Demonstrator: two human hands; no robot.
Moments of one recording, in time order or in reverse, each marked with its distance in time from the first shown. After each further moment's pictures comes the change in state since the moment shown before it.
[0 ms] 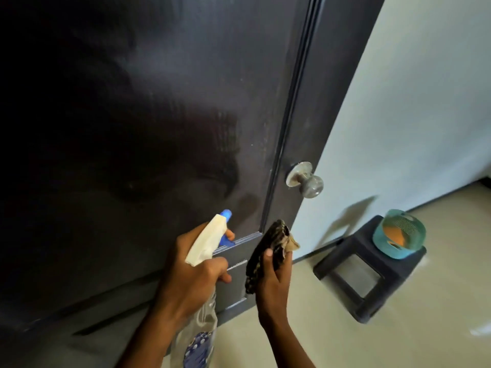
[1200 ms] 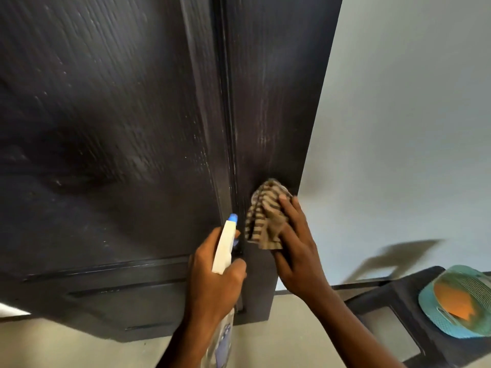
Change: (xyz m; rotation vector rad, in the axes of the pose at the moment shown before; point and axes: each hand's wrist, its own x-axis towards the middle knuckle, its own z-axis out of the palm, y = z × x) left_hand 0.069 -0.022 0.199 0.258 0.545 -0.039; right_hand 0.223 -0.056 -0.106 -0.535 -0.743 -0.928
